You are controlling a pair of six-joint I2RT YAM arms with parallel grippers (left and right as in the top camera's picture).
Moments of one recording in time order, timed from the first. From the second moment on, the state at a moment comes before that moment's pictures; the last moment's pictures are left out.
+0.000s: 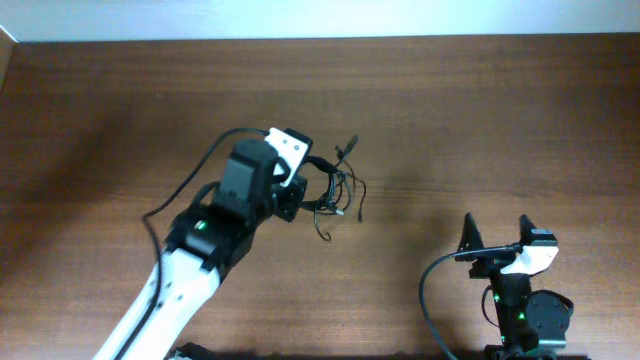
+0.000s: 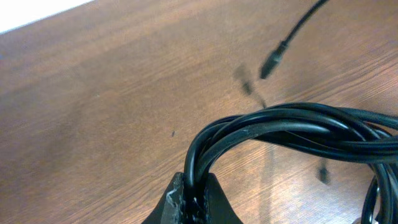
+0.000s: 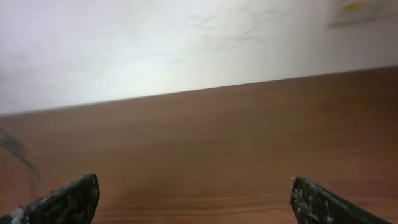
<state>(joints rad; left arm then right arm) -0.44 1.20 0.98 -0.50 0.00 0.06 -0.05 0.01 0.01 -0.07 -0.09 0.17</state>
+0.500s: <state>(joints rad) -0.44 1.18 0.98 -0.58 -0.01 -0.46 -0.05 0.15 0.12 0.10 -0.81 1.14</state>
